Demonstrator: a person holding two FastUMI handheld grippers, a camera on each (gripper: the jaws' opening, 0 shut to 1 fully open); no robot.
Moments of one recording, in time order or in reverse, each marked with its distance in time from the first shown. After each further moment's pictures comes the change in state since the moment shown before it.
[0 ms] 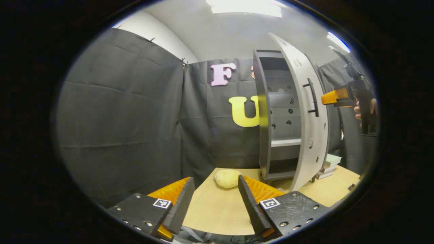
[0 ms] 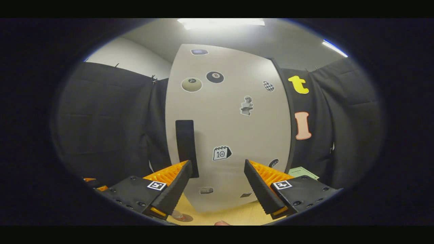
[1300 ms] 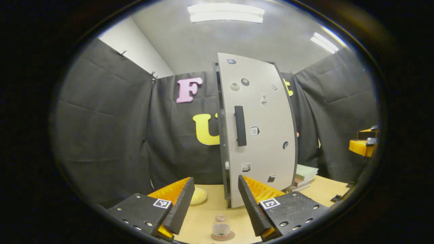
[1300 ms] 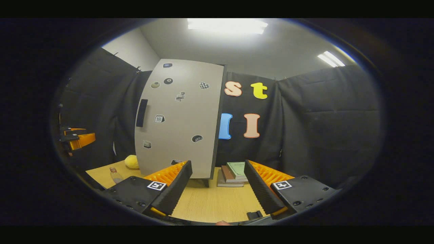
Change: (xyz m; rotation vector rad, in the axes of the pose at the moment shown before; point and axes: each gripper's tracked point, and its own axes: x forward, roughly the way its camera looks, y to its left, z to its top) left arm 0.003 -0.167 0.076 0.049 -0.125 -0.196; right arm -0.171 -0.166 -0.085 -0.122 0.015 -0.273
